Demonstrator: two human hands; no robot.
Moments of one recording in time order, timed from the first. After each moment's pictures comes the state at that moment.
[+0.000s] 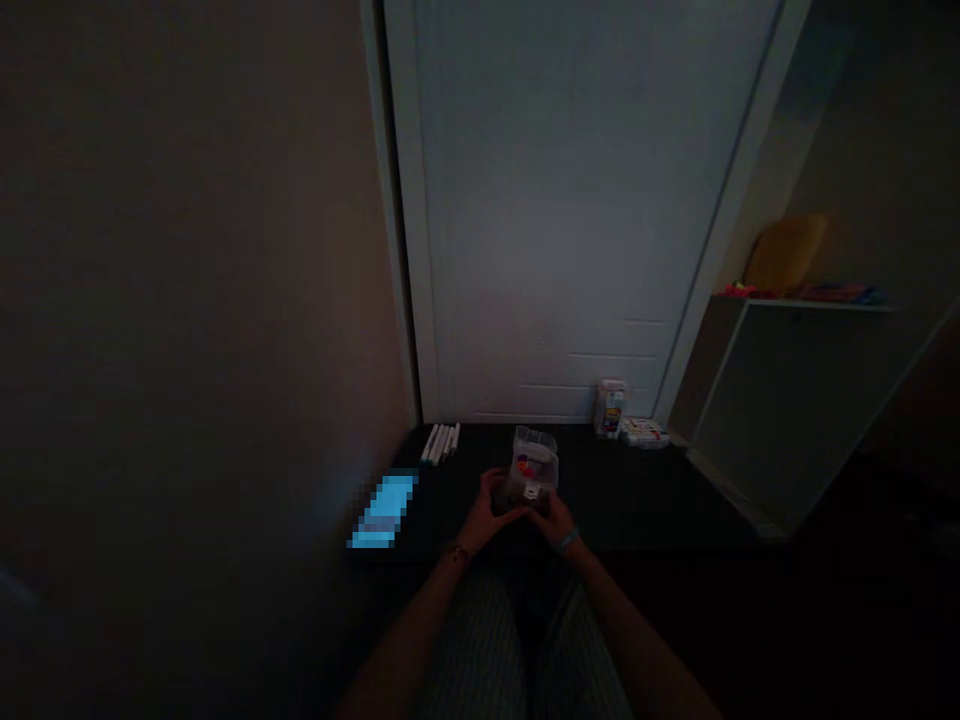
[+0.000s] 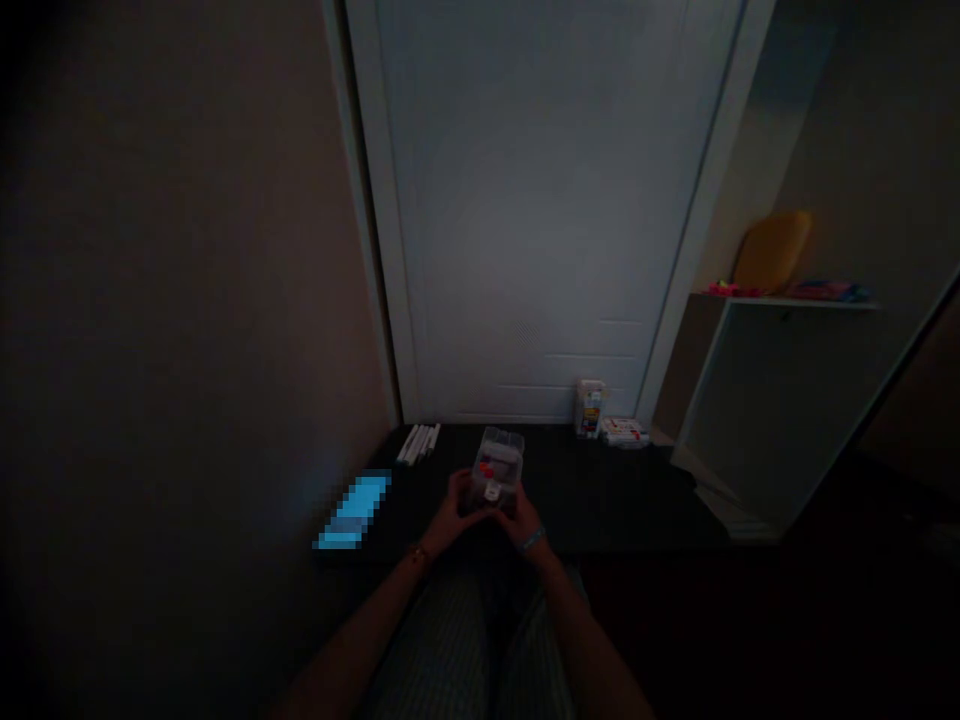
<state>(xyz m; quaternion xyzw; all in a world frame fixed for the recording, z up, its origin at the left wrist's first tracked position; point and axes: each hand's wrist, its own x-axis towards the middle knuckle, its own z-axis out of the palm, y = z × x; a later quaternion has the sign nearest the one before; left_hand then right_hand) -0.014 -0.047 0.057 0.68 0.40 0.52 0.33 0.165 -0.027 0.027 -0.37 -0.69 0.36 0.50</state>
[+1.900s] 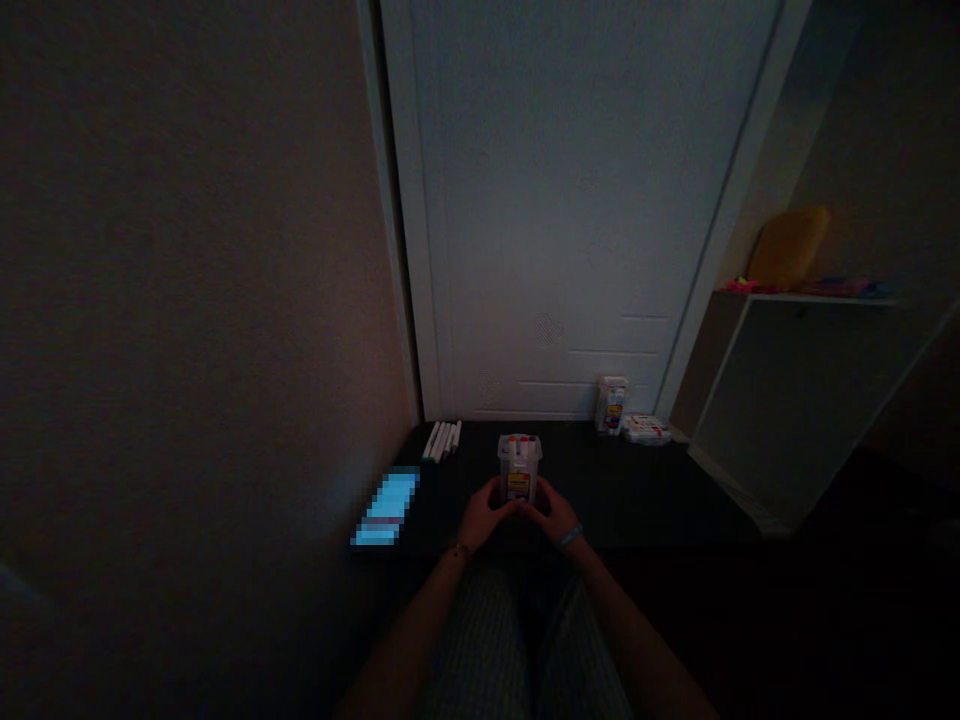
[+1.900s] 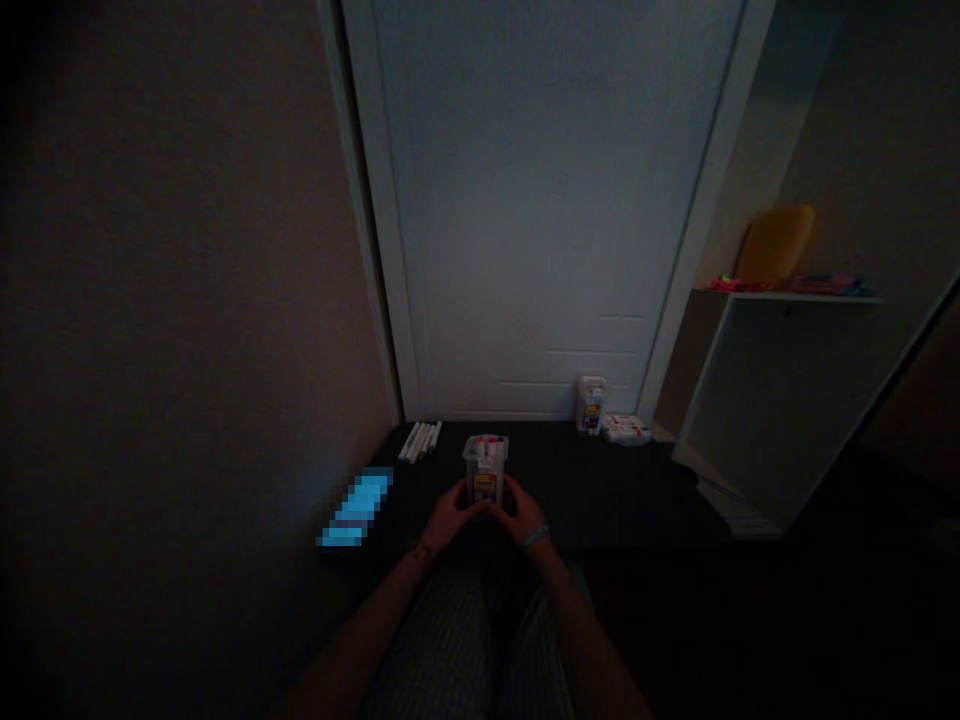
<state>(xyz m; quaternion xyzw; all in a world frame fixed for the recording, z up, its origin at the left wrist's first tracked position) -0.019 -0.043 0.055 0.65 0.44 0.50 0.36 0.167 -0.028 0.028 -0.44 -0.72 0.31 0.44</state>
